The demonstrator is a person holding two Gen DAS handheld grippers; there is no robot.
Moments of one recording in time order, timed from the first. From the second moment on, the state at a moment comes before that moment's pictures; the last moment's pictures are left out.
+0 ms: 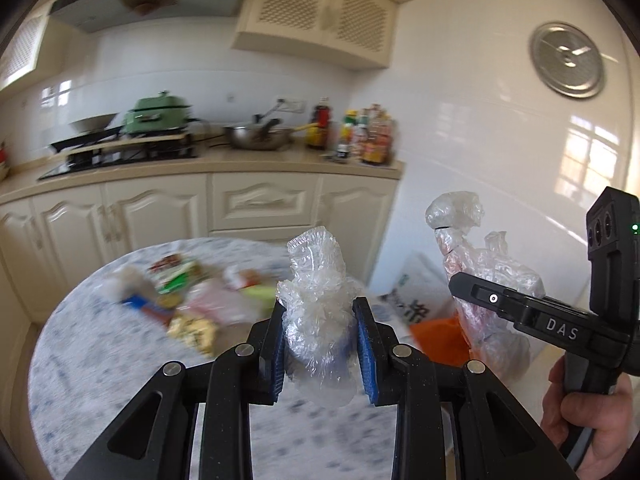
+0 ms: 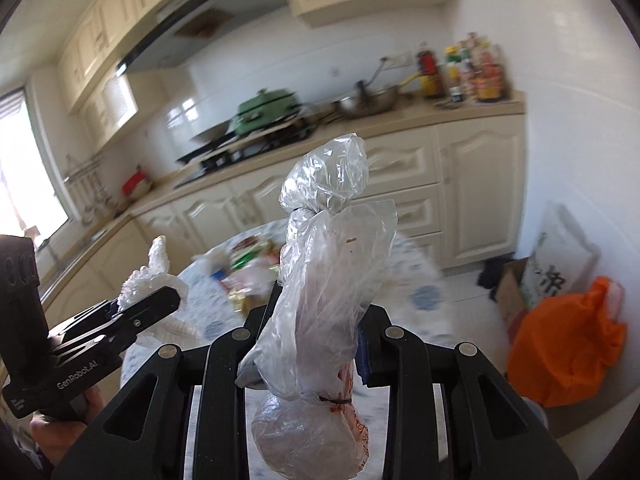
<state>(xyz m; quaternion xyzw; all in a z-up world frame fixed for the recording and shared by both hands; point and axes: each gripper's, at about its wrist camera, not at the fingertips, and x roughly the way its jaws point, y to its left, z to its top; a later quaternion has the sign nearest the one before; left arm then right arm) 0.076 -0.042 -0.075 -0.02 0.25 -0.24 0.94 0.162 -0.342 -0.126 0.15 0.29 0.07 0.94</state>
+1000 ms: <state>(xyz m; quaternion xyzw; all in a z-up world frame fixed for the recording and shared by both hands) 0.179 -0.343 -0.192 0.04 0.41 -0.43 0.80 0.071 -0.588 -0.270 0.28 0.38 -0.17 0.87</state>
